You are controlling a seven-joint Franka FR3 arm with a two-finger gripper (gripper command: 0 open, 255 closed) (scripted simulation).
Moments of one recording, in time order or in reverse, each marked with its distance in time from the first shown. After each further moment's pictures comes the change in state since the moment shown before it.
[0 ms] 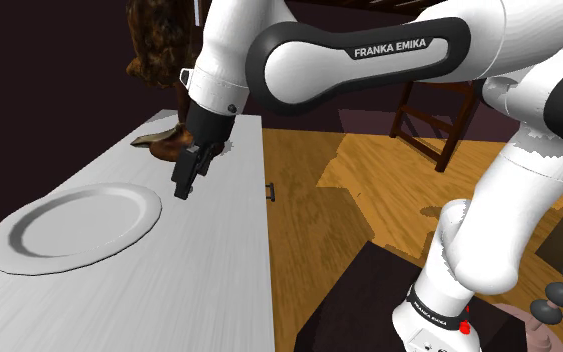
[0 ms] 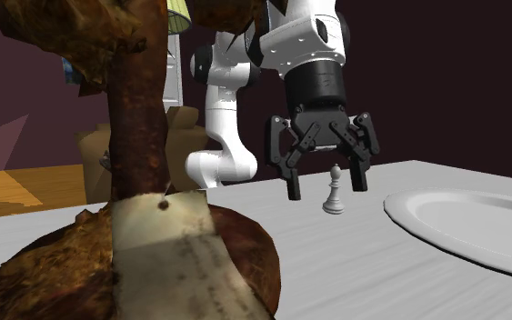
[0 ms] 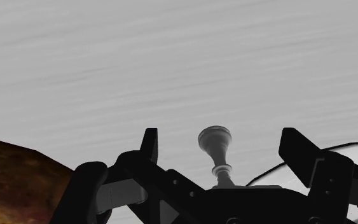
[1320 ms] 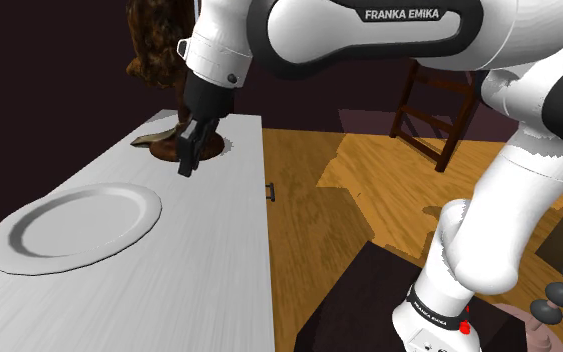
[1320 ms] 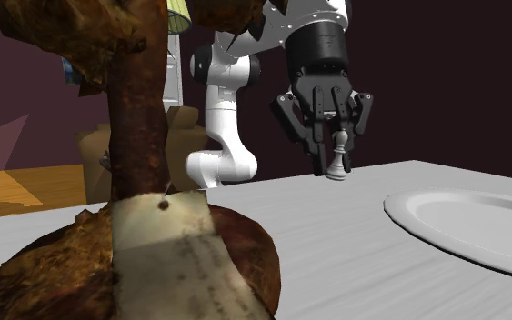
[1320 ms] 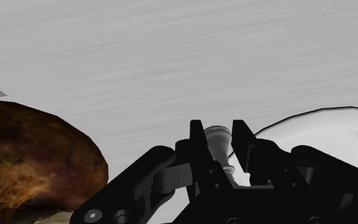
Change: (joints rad) arm -0.002 0.005 -0.002 0.113 -0.005 -0.108 0.004
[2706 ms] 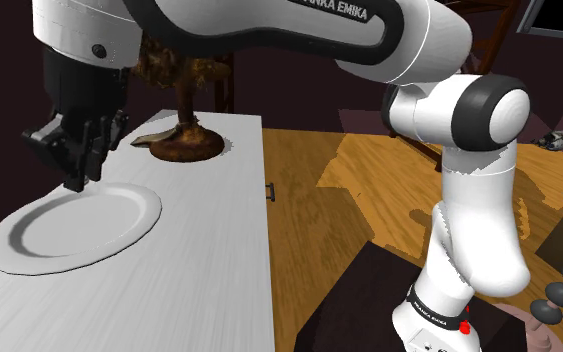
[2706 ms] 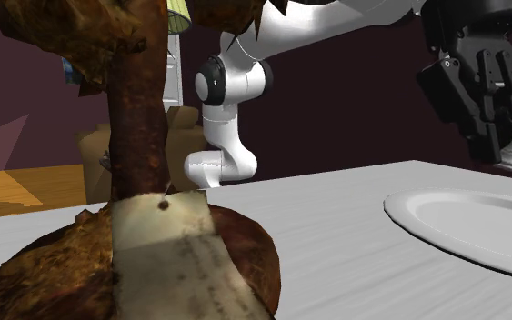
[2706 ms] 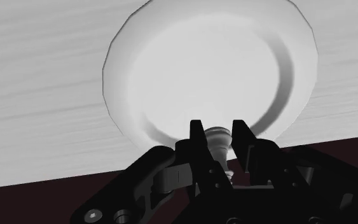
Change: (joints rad) arm 0.223 0.482 0.110 0.647 -0.316 -0.228 0.303
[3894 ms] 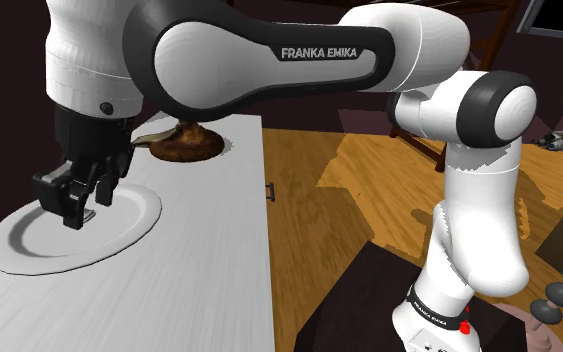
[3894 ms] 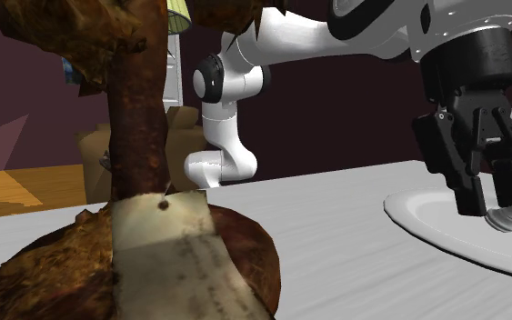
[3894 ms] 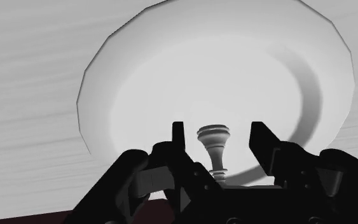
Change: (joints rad) arm -0.028 -0.035 -0.001 -0.189 0.011 0.155 0.019
